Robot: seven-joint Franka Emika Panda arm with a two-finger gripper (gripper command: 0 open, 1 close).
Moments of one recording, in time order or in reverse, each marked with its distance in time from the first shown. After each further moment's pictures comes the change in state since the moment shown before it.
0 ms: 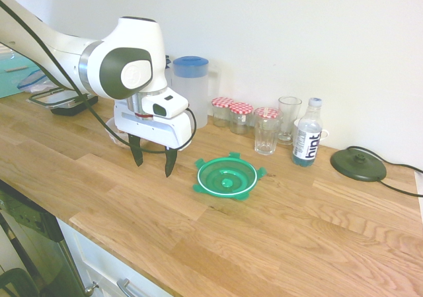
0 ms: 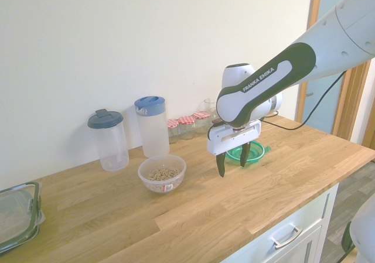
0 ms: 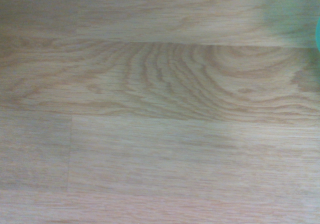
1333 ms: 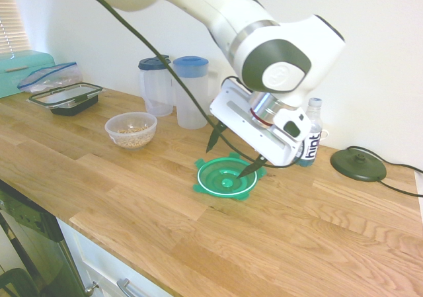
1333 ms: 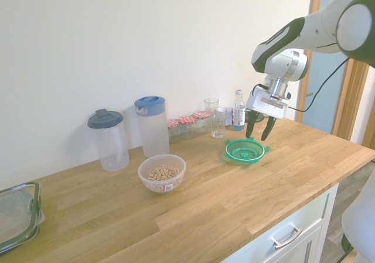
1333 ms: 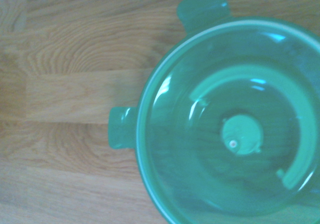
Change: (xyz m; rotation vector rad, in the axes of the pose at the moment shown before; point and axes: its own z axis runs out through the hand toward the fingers) arm 0.237 0.135 -0.016 0.299 -0.406 0.048
